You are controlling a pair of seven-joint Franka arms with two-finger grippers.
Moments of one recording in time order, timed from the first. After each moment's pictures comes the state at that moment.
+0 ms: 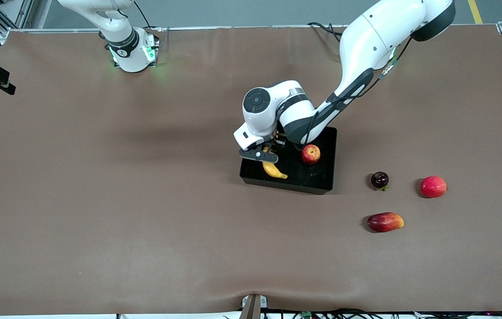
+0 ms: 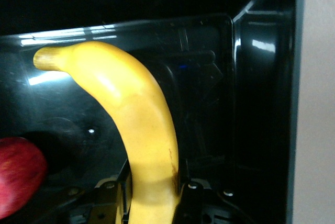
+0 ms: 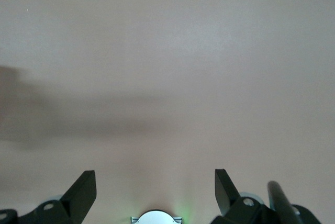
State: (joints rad) left arm -0.27 0.80 -0.69 -1.61 0.61 2.08 -0.92; right arm -0.01 -0.07 -0.06 -1.50 -0.01 1.38 -0.08
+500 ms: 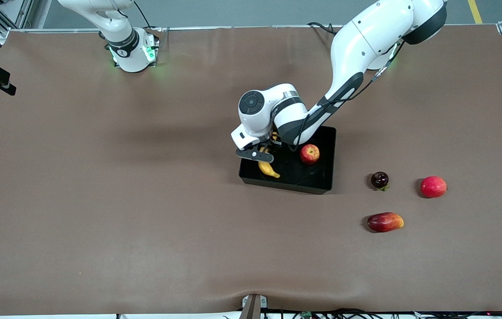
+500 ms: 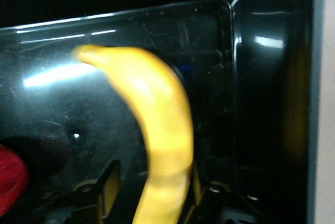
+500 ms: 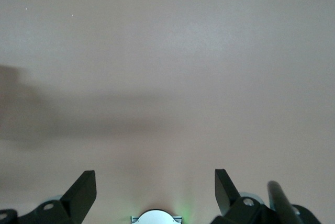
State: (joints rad) left arm -0.32 0.81 -0.63 -1.59 0.61 2.12 -0.93; right arm -0.01 -0.06 -0.06 -1.50 -0.01 1.38 -0.08
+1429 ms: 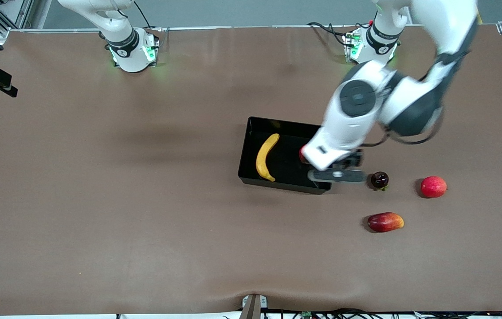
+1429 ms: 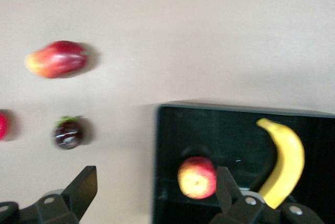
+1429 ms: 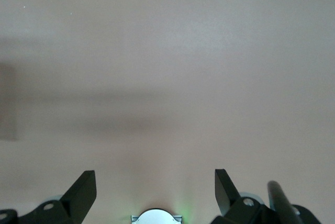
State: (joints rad) left arm 0.07 0.42 -0.66 -1.52 0.36 1.83 -0.55; right arm -0.01 -0.05 -0.06 -1.50 -0.01 1.38 -0.08
